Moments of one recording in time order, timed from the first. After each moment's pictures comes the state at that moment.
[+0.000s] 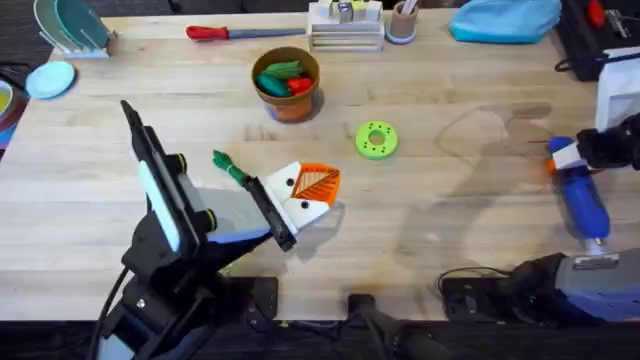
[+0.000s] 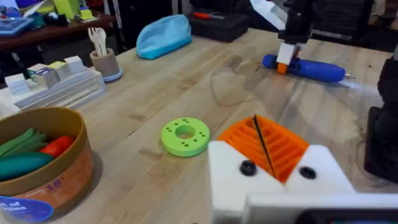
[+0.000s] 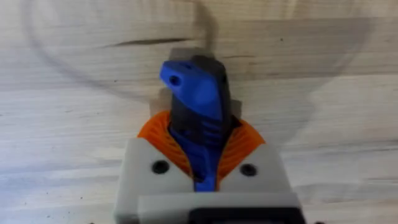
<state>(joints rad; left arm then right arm) -0.55 0.01 0.03 -0.07 0.44 0.01 -0.65 1.70 1.06 -0.86 0.08 -0.64</state>
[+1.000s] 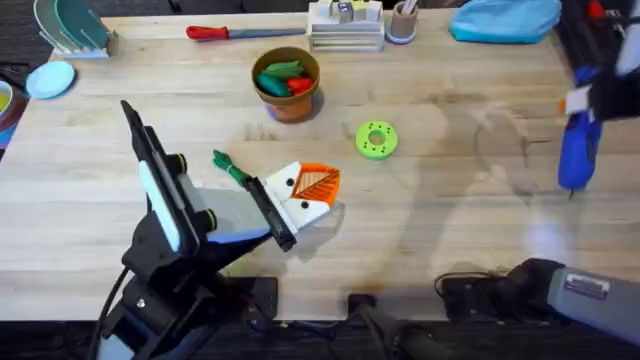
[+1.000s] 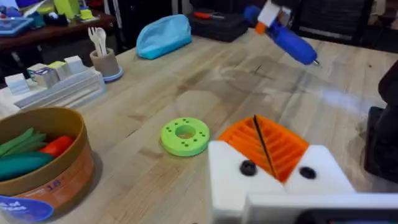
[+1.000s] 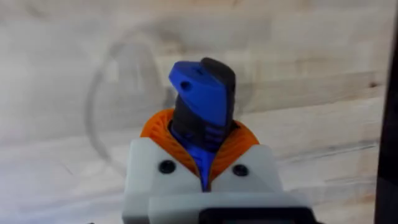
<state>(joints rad) -0.55 0.01 0.03 -0.07 0.44 0.01 -0.41 1.37 1.11 -0.86 0.09 -0.41</state>
